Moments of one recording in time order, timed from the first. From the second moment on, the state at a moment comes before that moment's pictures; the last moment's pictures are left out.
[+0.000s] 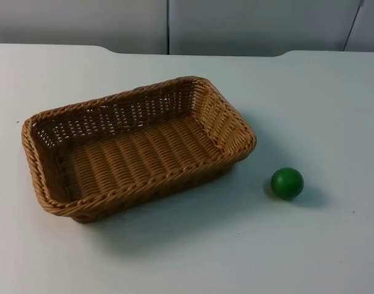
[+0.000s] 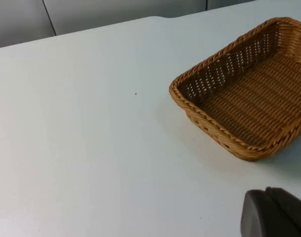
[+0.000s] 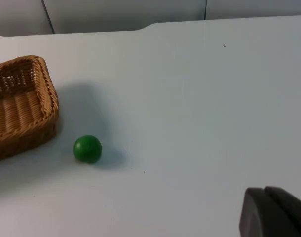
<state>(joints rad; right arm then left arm) 0.00 0.00 -0.54 0.03 1.10 0.01 -0.04 0.00 -0.52 -0.12 1.09 0.21</state>
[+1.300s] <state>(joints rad) 0.00 0.00 -0.54 0.03 1.10 0.01 -0.04 1.17 -0.52 -0.61 0.66 0.36</state>
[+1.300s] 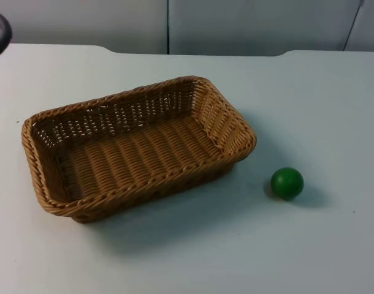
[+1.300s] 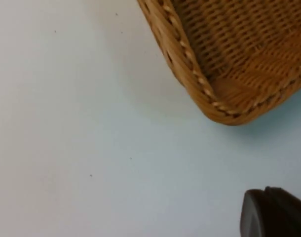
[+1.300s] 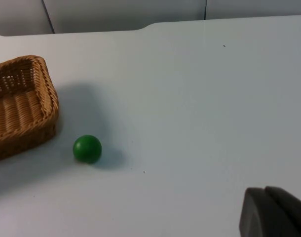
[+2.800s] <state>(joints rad) 0.00 0.00 -0.54 0.03 1.10 0.01 -0.15 1.62 -0.77 -0.98 0.35 0.55</state>
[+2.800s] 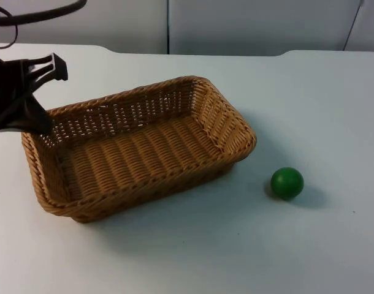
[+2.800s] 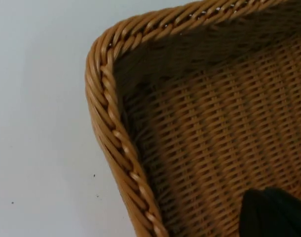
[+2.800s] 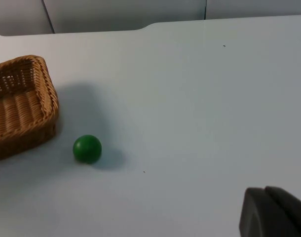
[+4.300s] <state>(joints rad) 0.00 0.00 -0.54 0.03 1.10 0.01 -0.15 1.89 -0.77 -0.93 0.18 0.52</state>
